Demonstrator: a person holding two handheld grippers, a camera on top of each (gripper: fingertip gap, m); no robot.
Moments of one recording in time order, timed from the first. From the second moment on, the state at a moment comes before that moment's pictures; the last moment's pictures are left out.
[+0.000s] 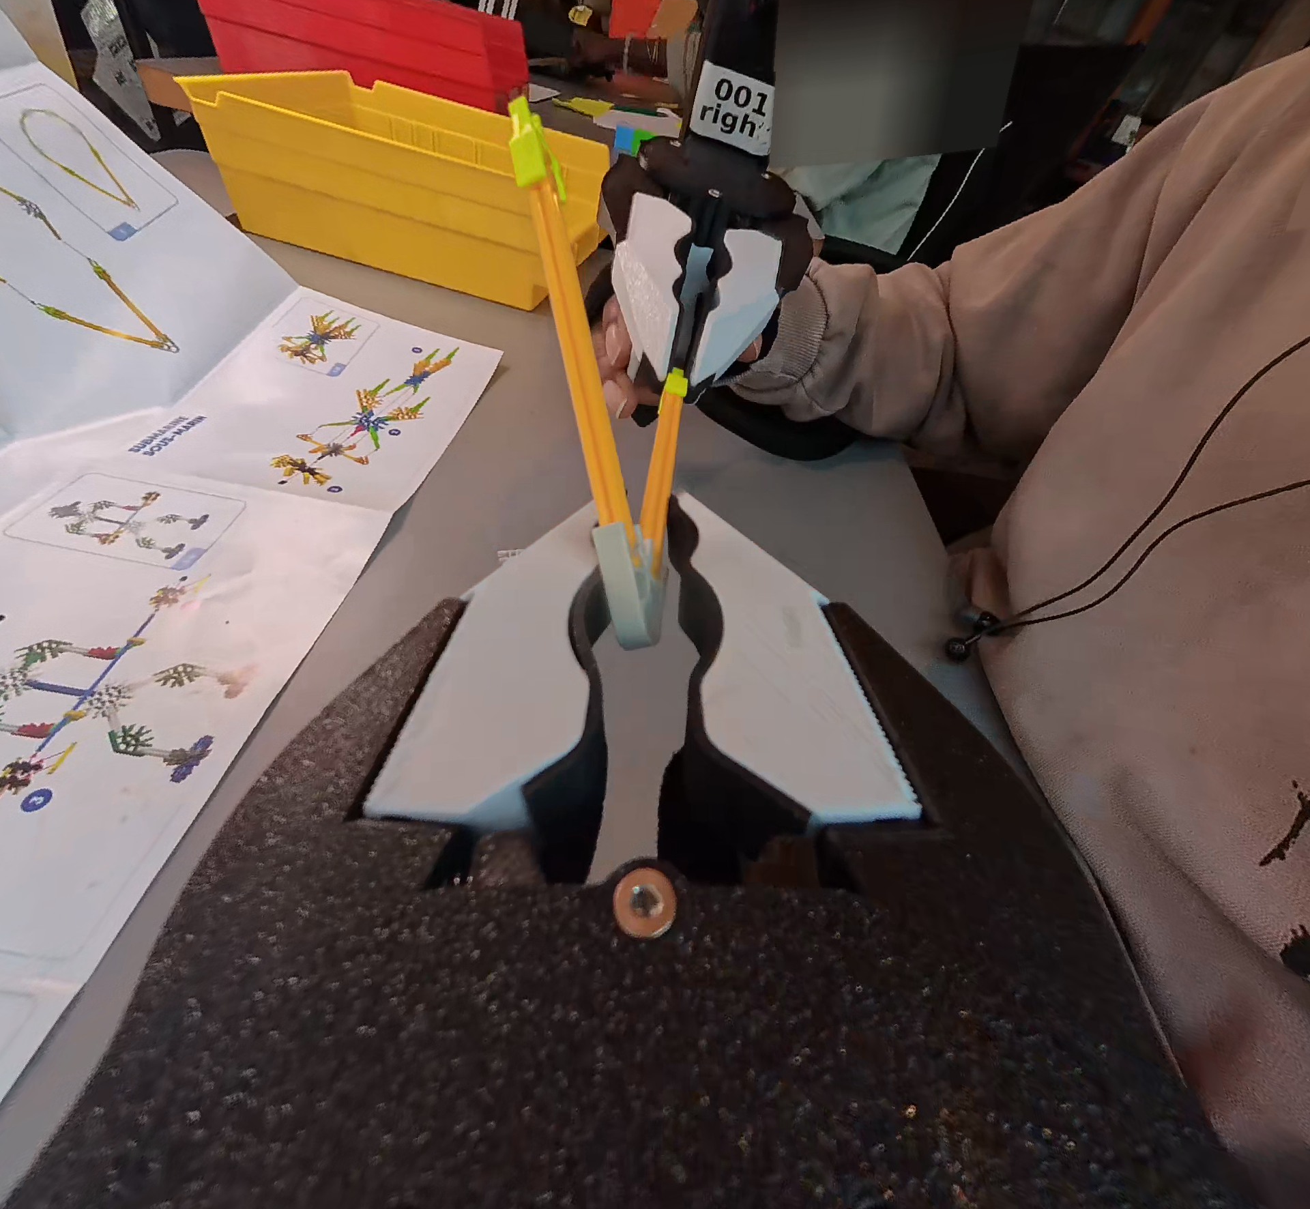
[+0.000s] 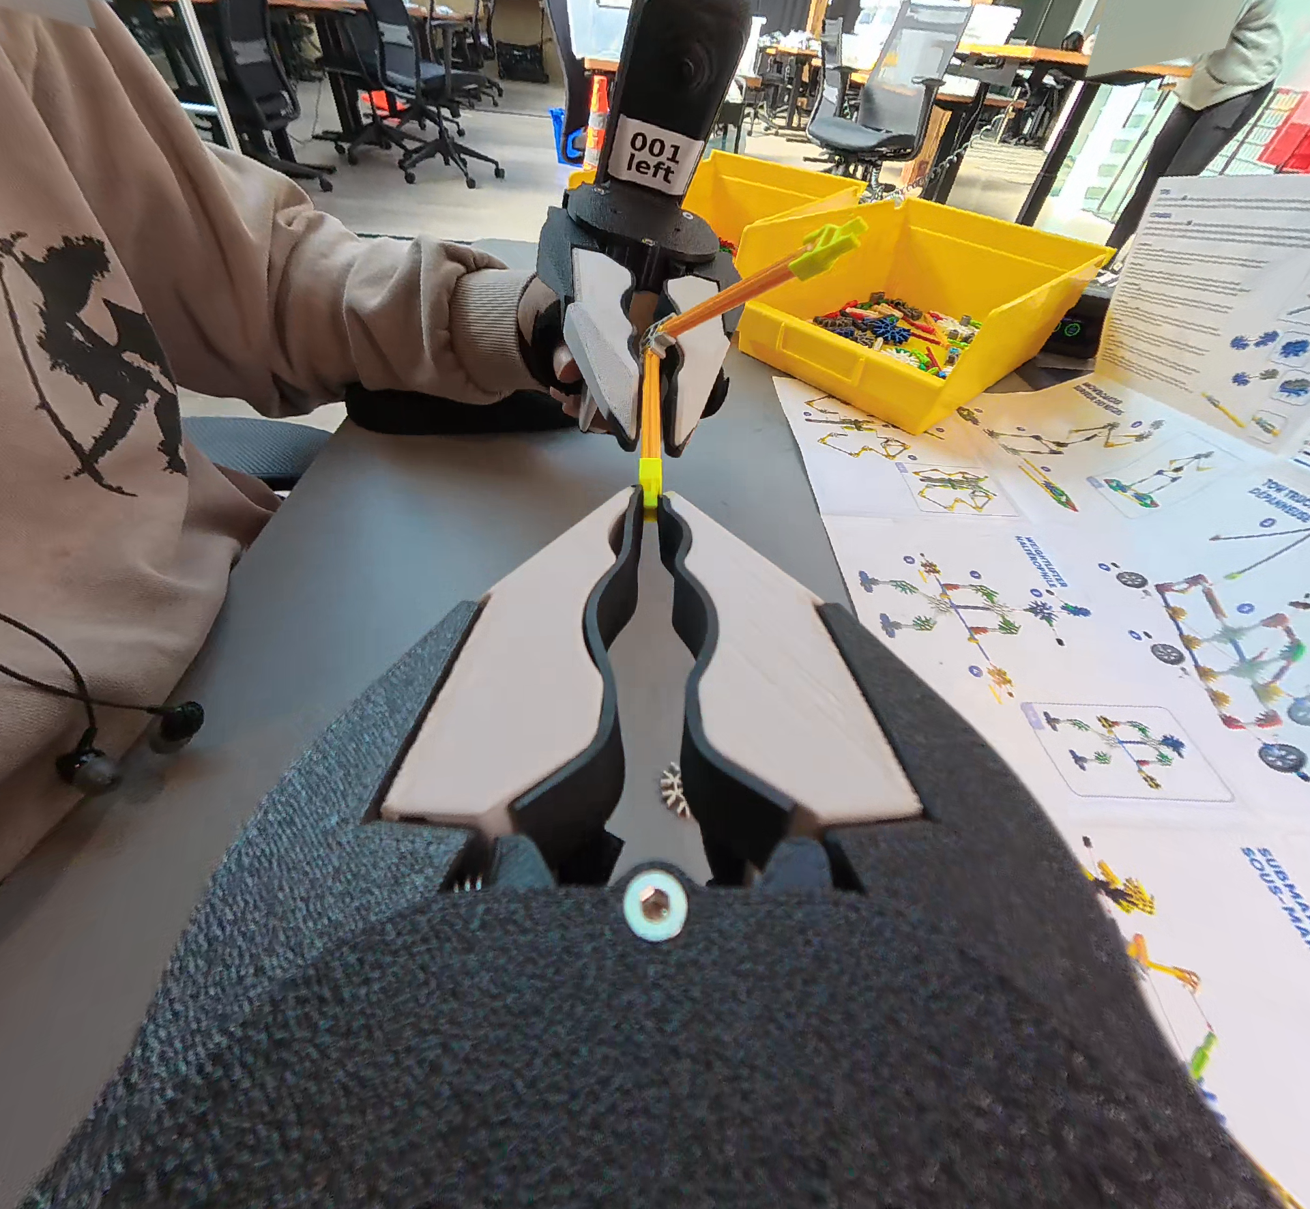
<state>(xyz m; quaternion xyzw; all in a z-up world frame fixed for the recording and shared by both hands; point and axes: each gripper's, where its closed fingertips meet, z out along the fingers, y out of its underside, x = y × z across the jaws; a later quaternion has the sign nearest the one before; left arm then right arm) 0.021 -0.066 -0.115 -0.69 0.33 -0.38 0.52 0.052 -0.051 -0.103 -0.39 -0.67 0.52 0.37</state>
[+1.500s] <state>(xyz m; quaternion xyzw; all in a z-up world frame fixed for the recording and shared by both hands) 0.040 -0.070 -0.149 -0.74 0.33 -0.38 0.45 0.050 -0.050 -0.103 -0.44 -0.60 0.61 0.28</state>
